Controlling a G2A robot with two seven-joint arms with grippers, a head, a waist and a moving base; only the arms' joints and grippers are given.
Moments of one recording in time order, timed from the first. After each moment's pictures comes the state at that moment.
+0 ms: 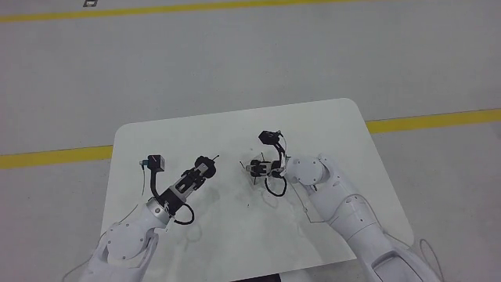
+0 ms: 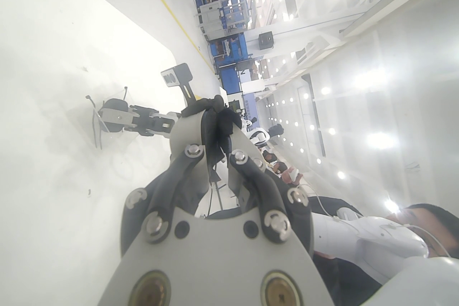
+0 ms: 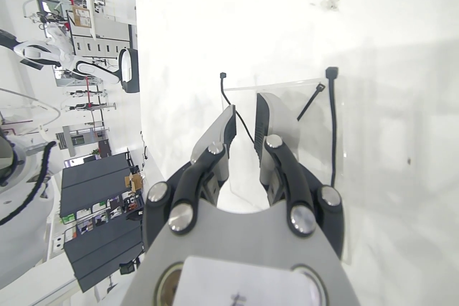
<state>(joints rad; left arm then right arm) 1.64 -1.21 -1.29 -1.71 -0.12 -0.34 -0.47 -1.16 -1.33 1.12 -1.15 -0.48 -0.17 0.83</state>
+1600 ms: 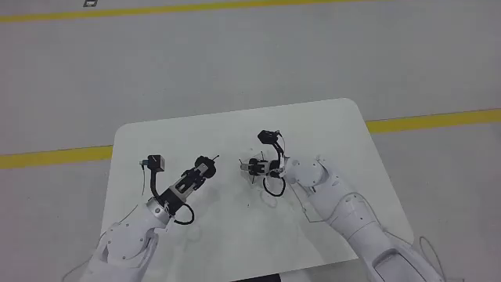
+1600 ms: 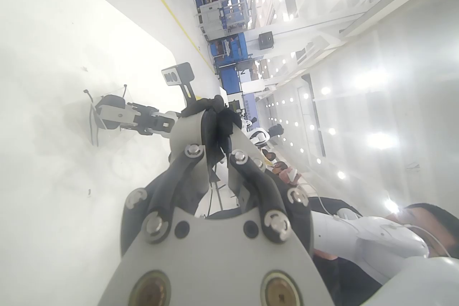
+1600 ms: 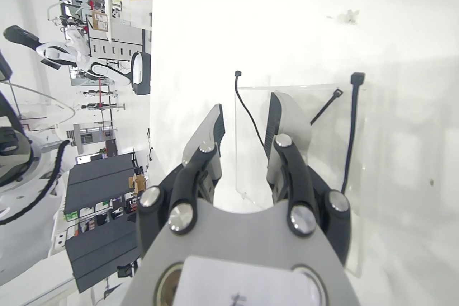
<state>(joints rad) 1.64 -1.21 -1.29 -1.71 -0.12 -0.34 -0.47 -1.14 -1.31 1.06 -1.10 -0.42 -0.23 0.73</state>
